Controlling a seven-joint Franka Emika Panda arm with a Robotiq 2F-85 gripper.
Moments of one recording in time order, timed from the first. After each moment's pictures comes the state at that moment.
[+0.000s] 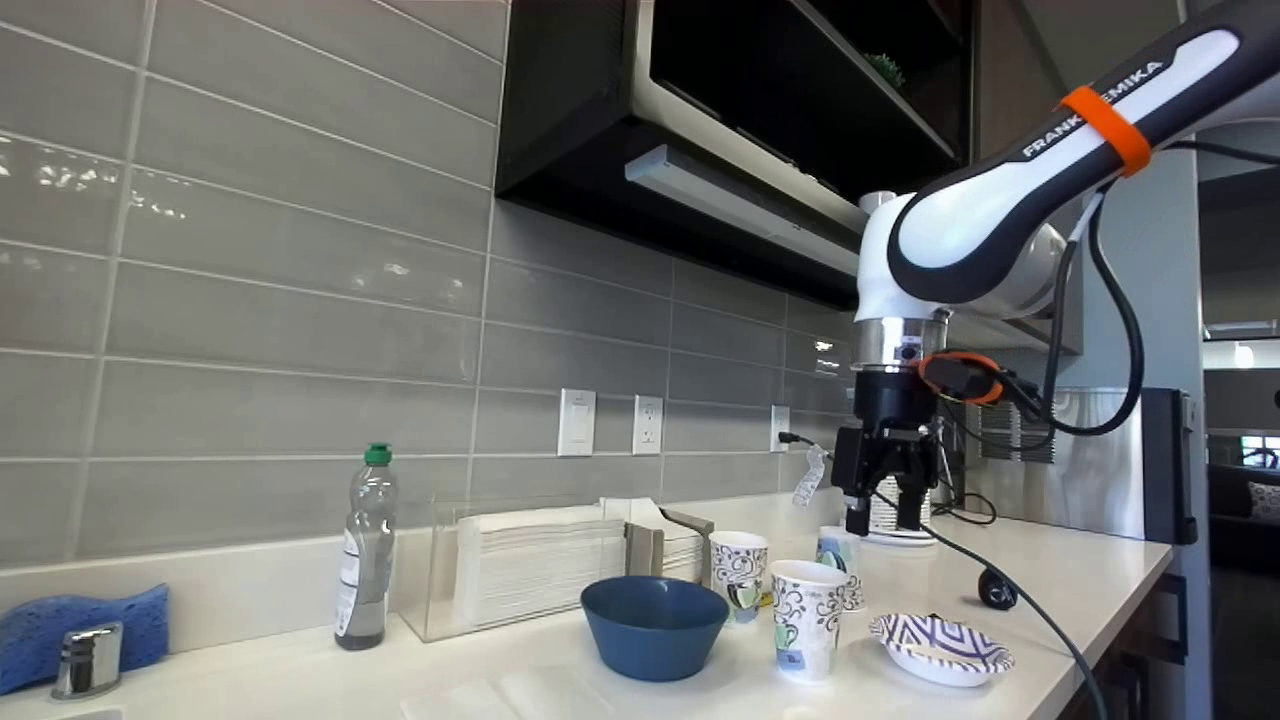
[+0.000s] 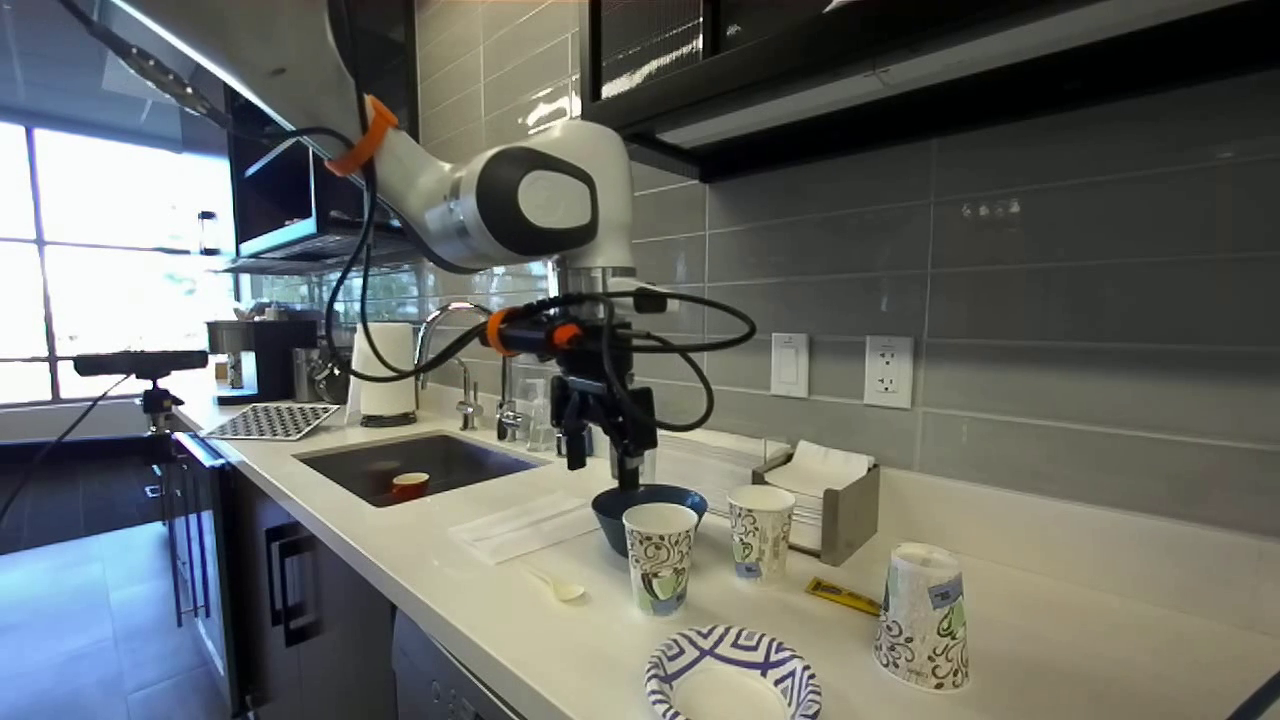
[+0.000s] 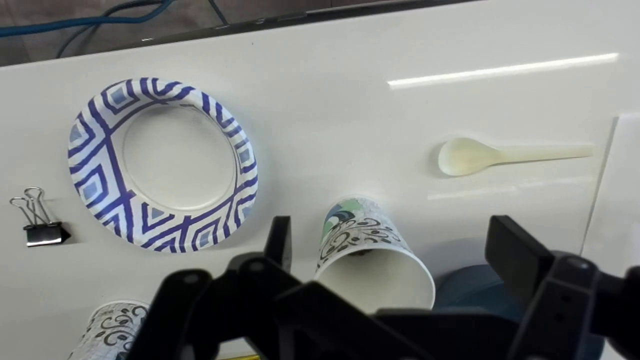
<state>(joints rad) -0.03 -0.23 -0.06 -2.34 -0.03 2.17 0.07</state>
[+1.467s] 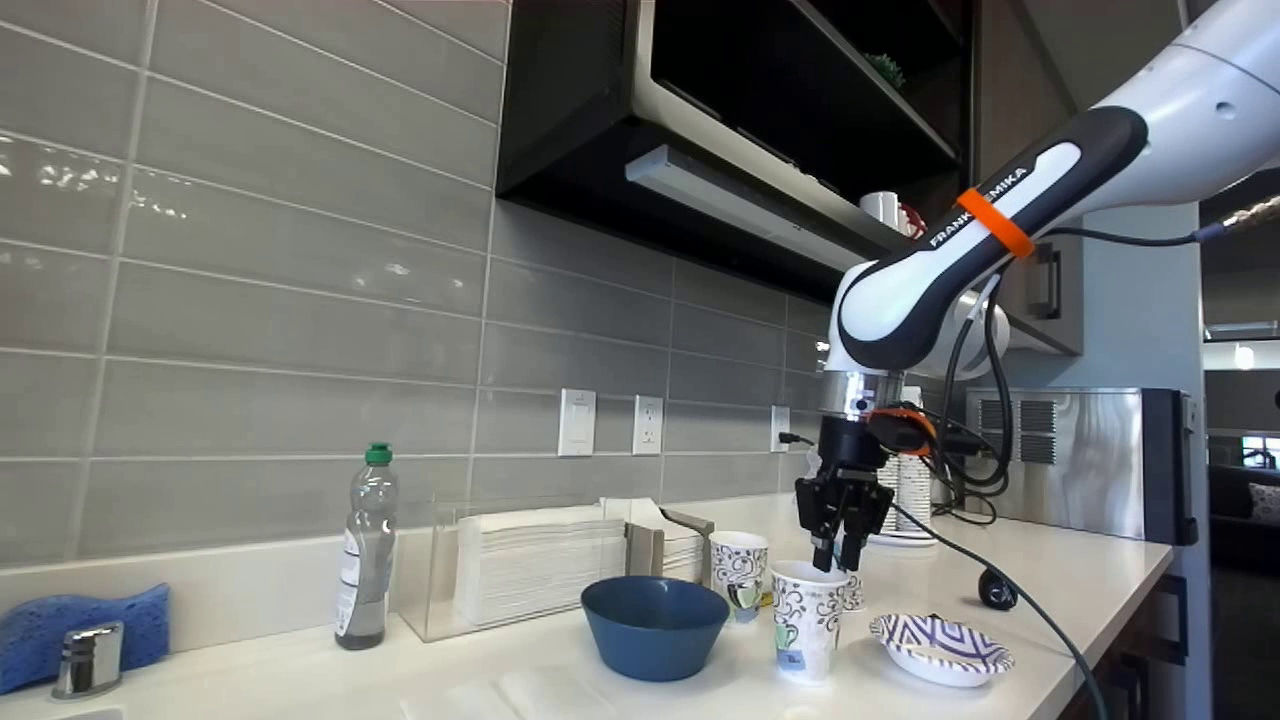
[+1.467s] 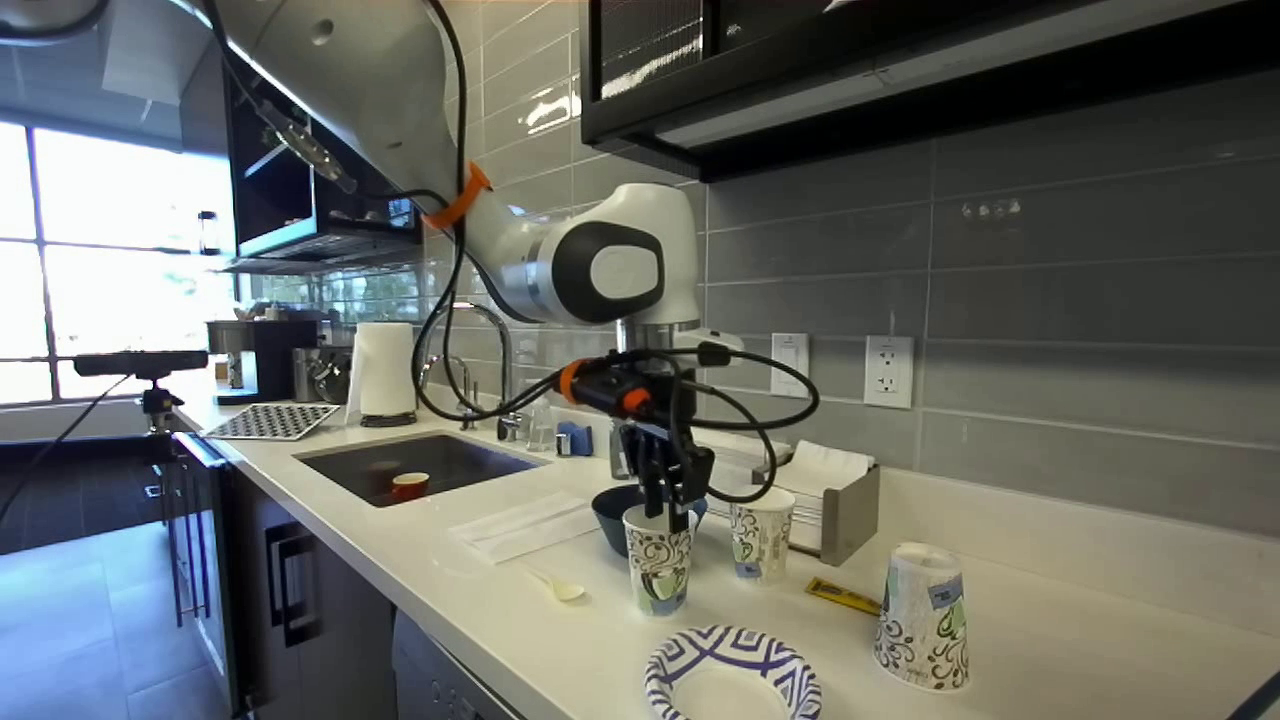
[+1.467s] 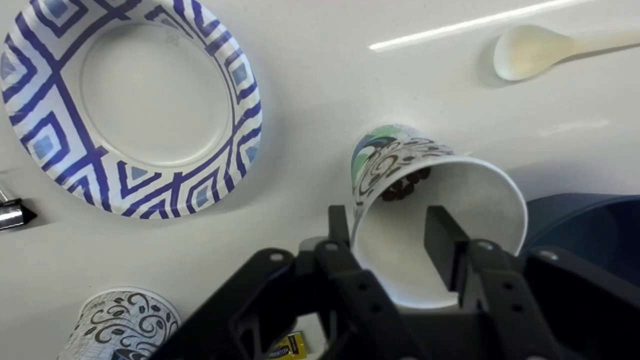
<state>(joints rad) -0.07 0.00 -0.08 -2.22 0.04 2.34 0.08</state>
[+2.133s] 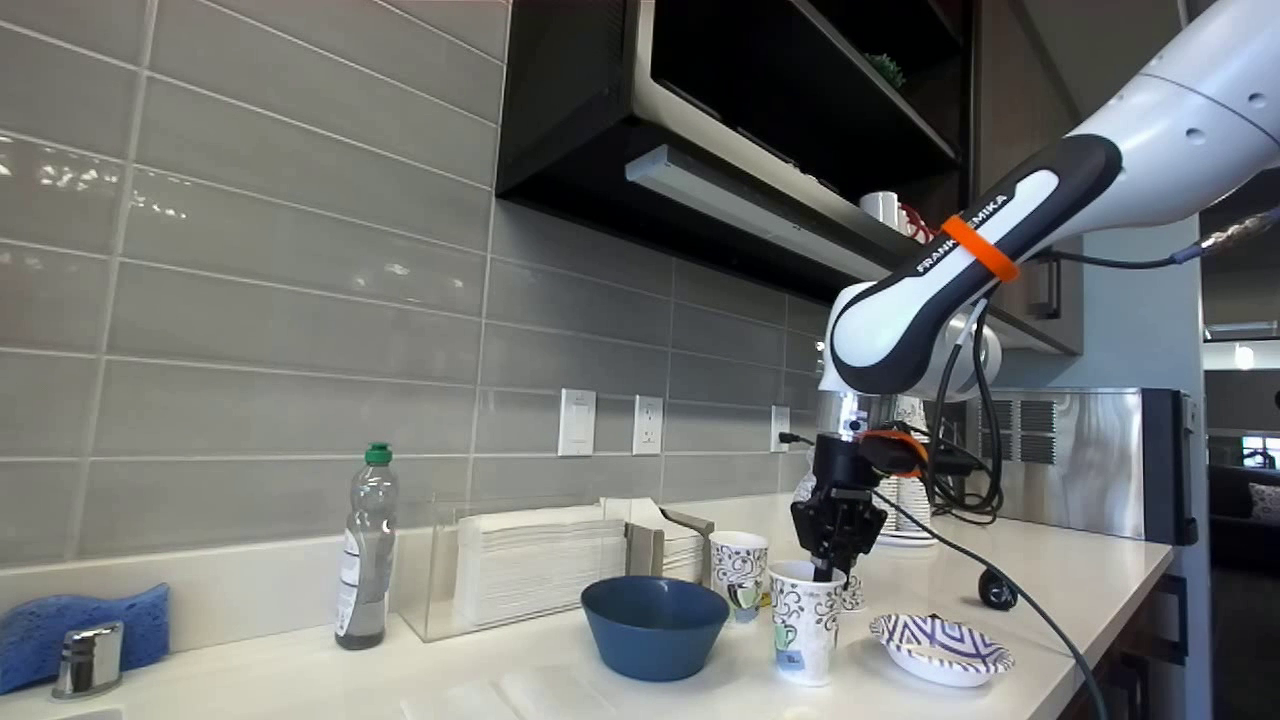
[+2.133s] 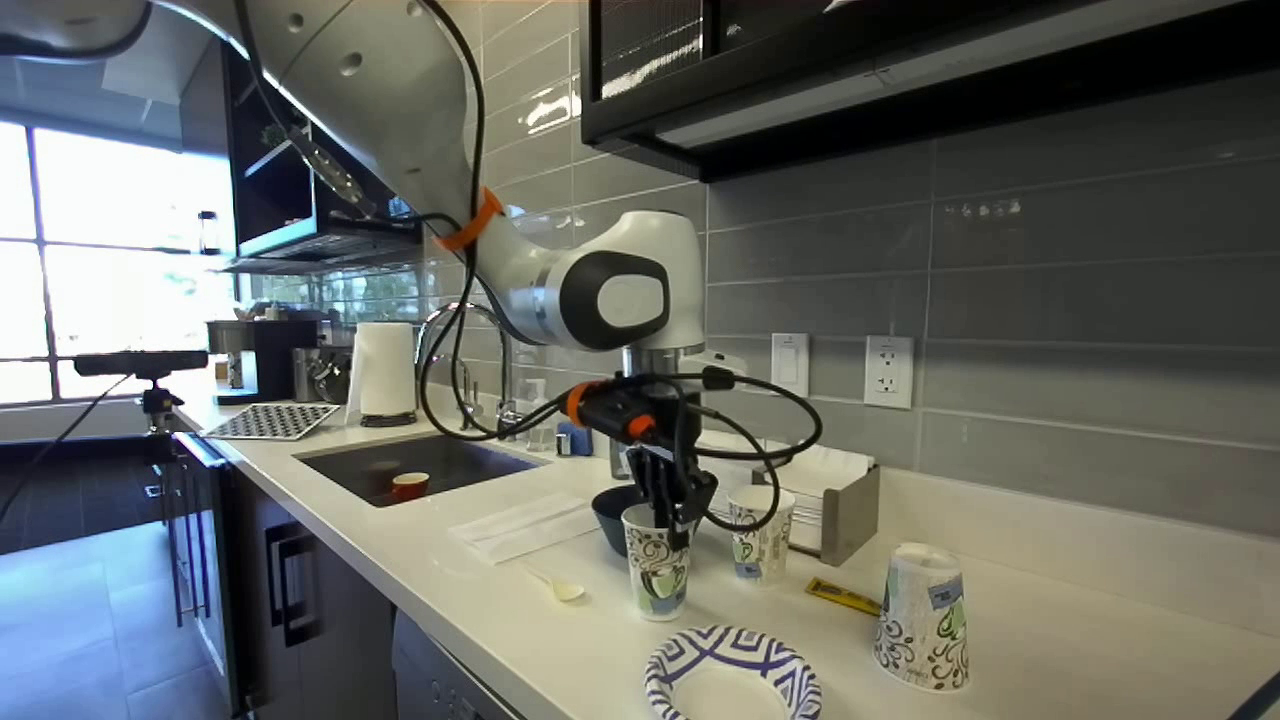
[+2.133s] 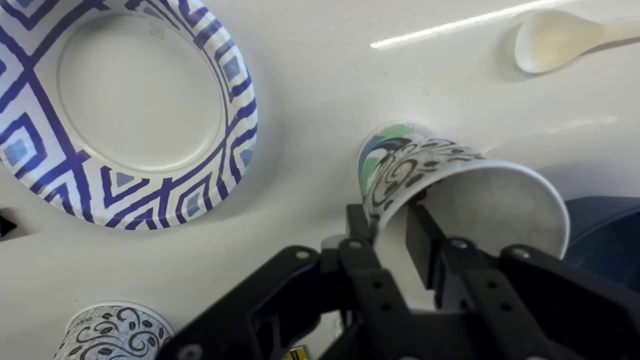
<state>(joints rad) -0.07 0.05 -0.08 -2.22 0.04 2.39 0.09</state>
